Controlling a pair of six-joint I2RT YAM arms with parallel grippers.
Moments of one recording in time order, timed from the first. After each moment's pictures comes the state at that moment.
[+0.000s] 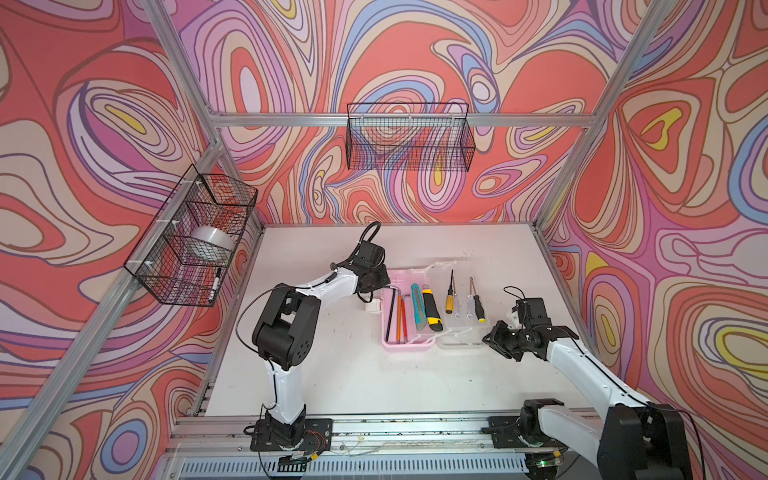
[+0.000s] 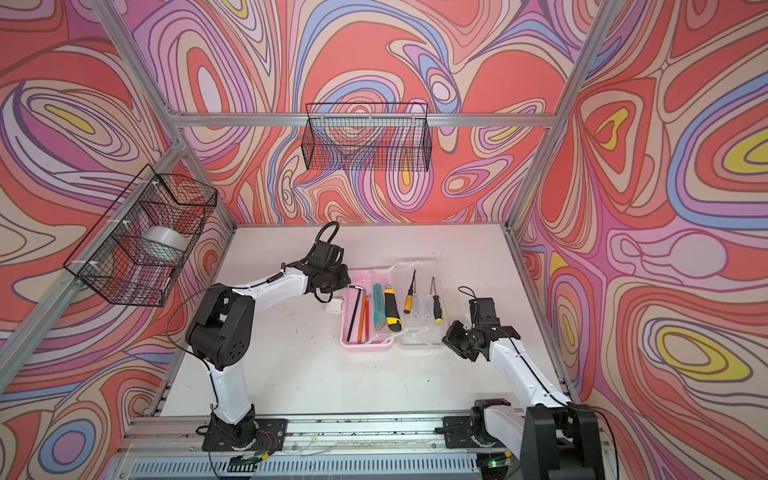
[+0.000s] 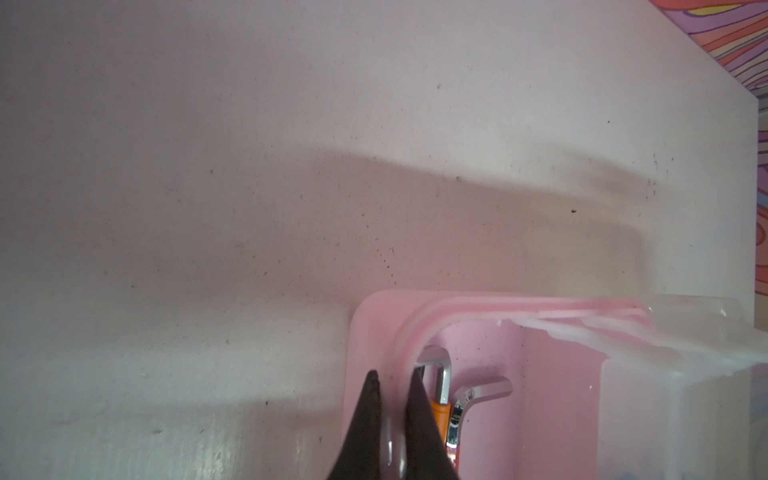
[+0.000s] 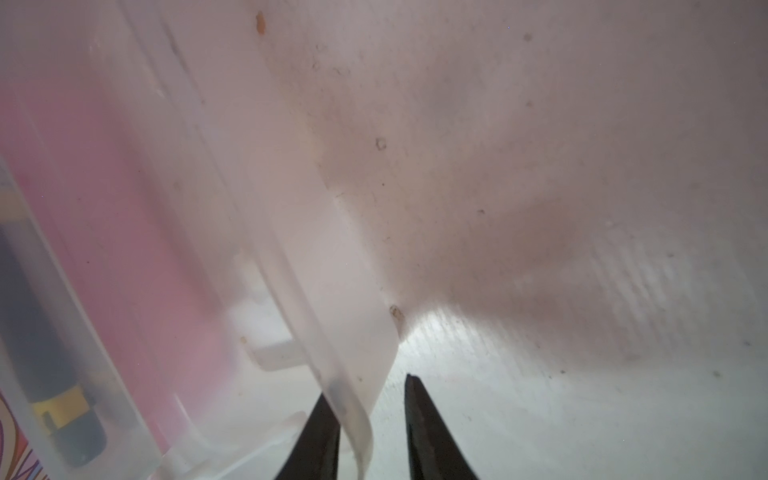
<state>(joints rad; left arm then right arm) -0.45 1.92 1.31 -0.31 0.07 -0.72 0.01 1.10 0.53 -0.58 -0.34 0.66</state>
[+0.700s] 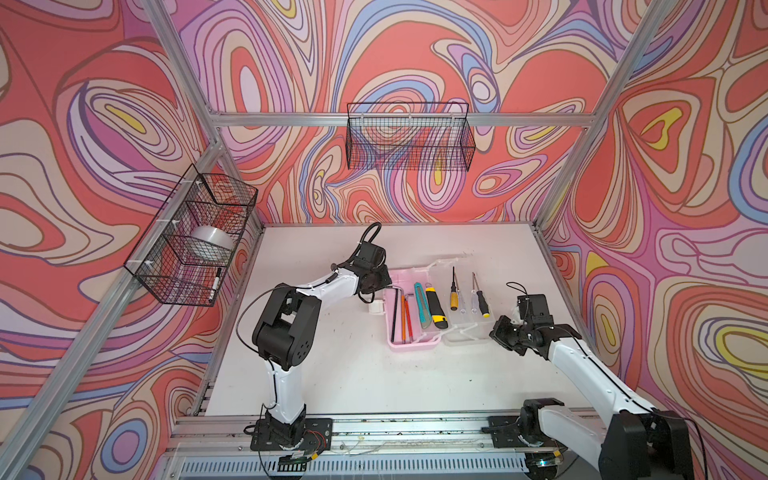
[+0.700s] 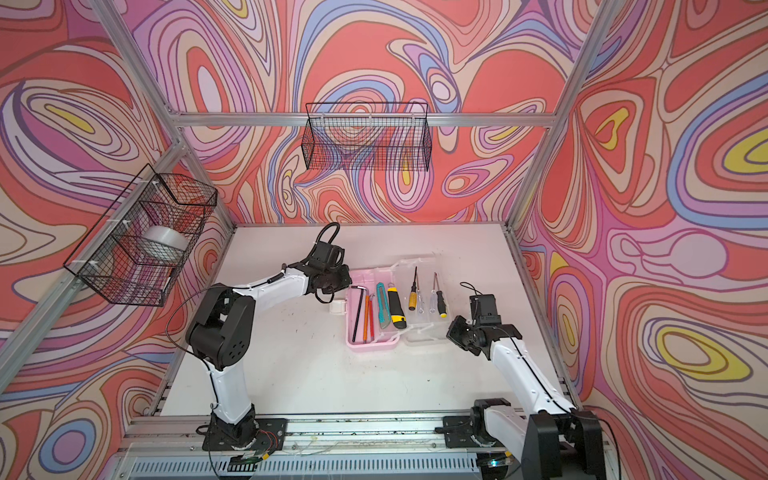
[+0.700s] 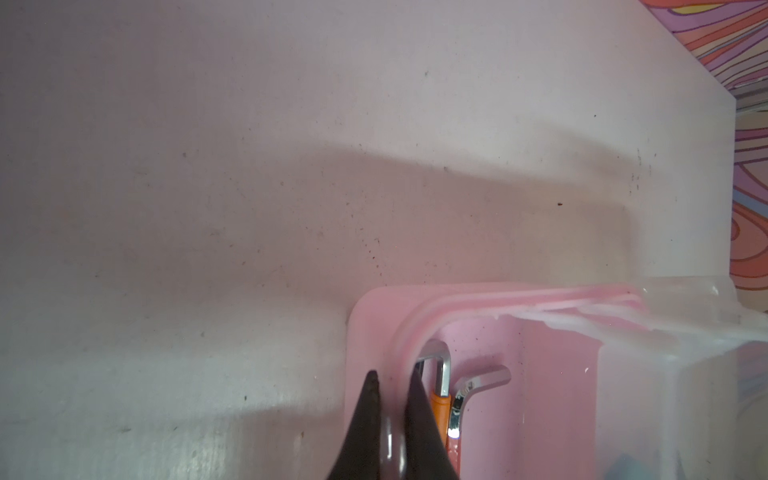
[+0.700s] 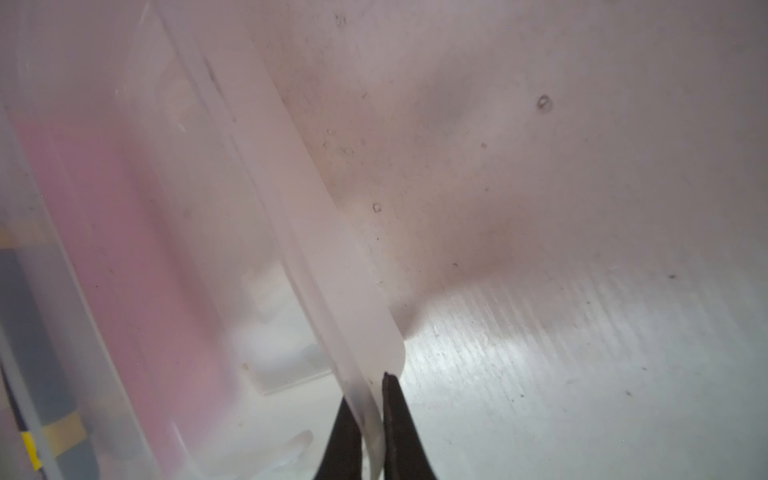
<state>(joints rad) -0.46 1.92 1.31 -0.30 0.10 -0.75 0.02 1.04 0.58 -0.61 -0.22 0.64</state>
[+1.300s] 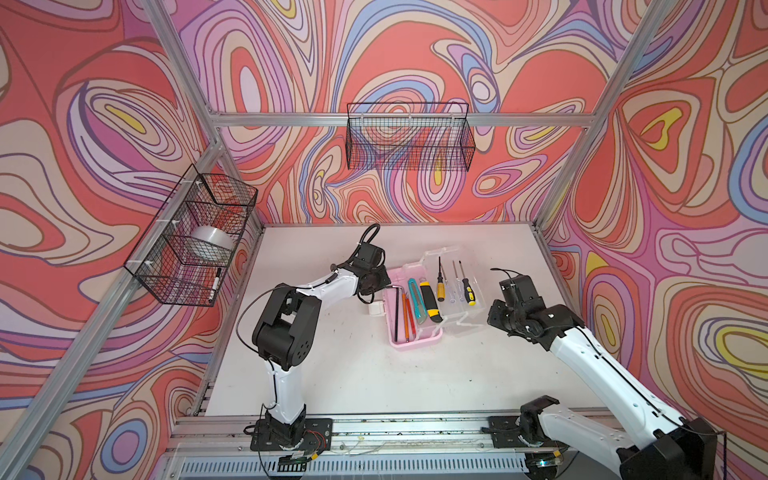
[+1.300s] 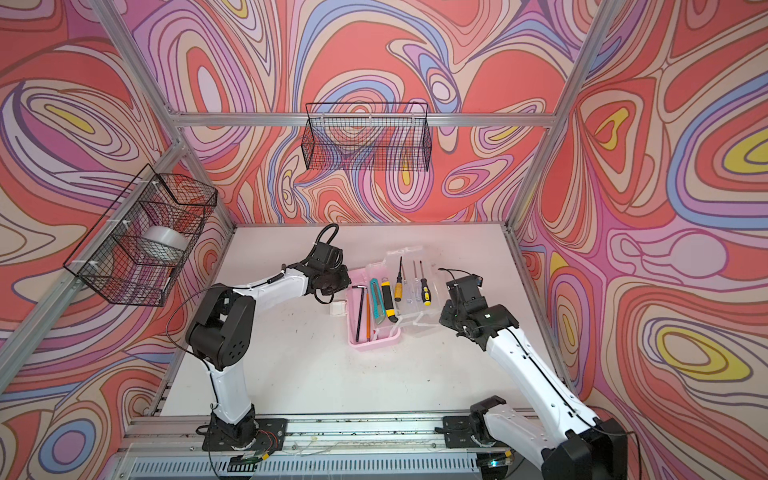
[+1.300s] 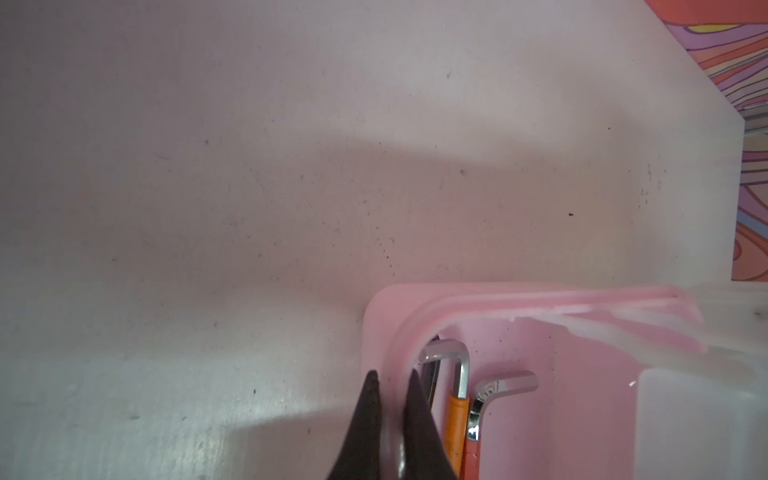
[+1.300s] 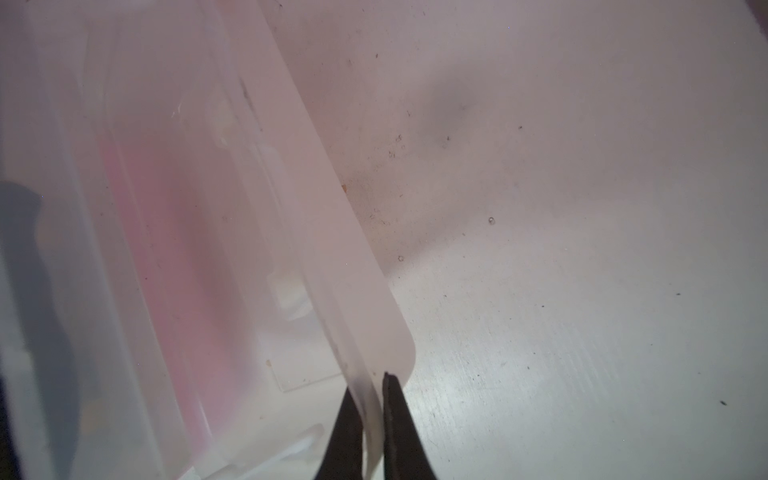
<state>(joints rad) -0.46 1.92 1.30 -0.30 0.08 -0.79 0.36 1.05 0.88 -0.84 0.22 0.69</state>
